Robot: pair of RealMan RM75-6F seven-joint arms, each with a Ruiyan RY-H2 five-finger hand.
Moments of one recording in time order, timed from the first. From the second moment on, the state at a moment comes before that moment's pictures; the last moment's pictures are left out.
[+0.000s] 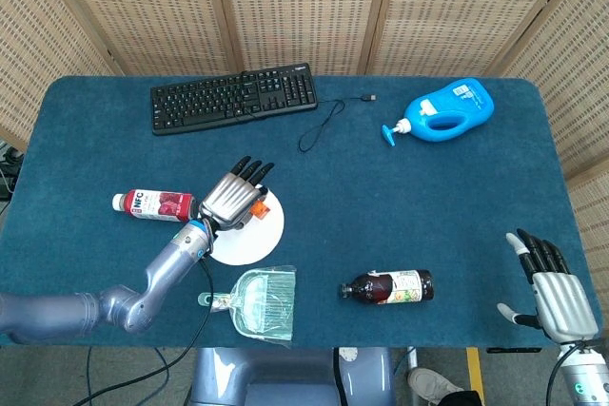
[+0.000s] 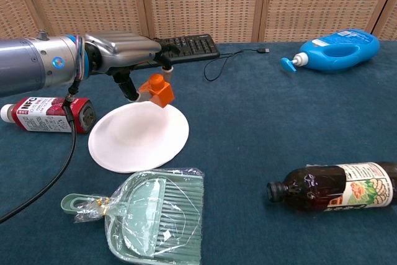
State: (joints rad) left arm -1.05 -1.48 -0.07 -1.52 0.93 0.90 0.57; right arm 0.08 -1.06 0.02 -1.72 -1.50 1.40 -0.01
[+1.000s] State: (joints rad) left arm -1.06 -1.73 -0.06 -1.06 1.31 0.78 0.27; right arm 0.10 -1.07 0.04 -1.67 -1.42 1.34 0.01
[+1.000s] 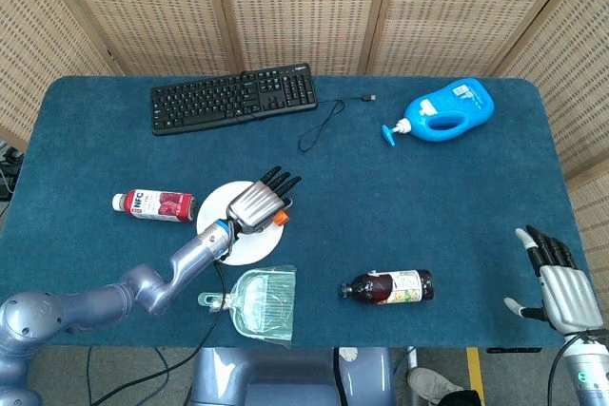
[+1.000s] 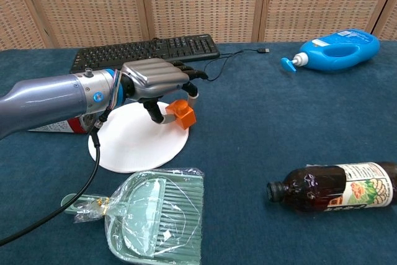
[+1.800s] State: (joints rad) left arm -1.12 -1.83 -0.08 -0.89 1.40 0.71 0.15; right arm 0.11 -1.07 0.06 -1.65 -1.37 1.32 0.01
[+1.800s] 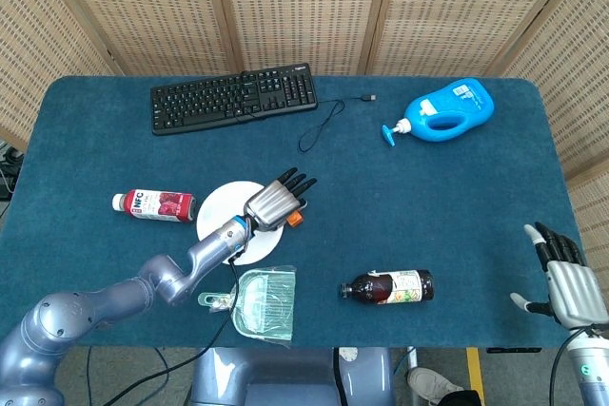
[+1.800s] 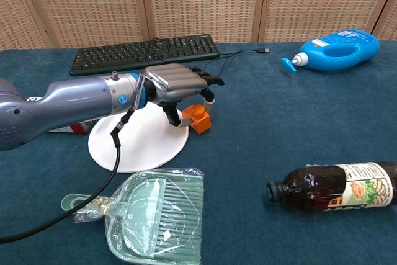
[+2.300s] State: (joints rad) left arm -1.11 -1.84 -0.09 -0.89 1.41 0.72 0.16; right arm 0.11 -1.08 0.06 -1.65 -1.37 1.33 0.01
